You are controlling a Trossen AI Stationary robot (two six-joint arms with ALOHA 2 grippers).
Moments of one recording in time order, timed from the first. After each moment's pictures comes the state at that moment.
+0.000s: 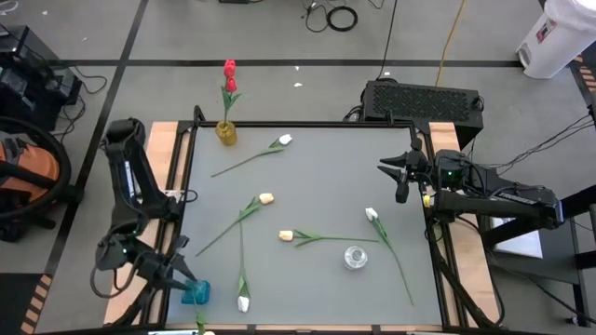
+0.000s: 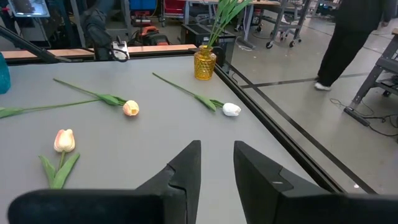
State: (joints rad) left arm -1.41 0.88 0.44 0.21 -0.88 -0.07; right arm -0.25 0.41 0.49 -0.35 0.13 -0.01
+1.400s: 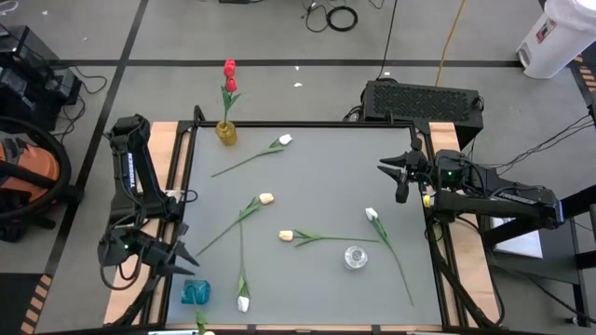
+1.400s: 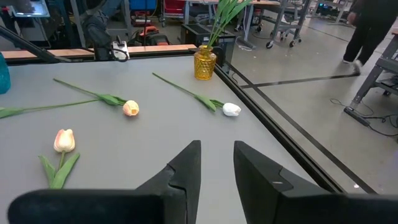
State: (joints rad) left arm -1.42 0.75 0.44 -0.11 -0.94 -0.23; right arm -0.25 0.41 0.49 -0.35 0.13 -0.01
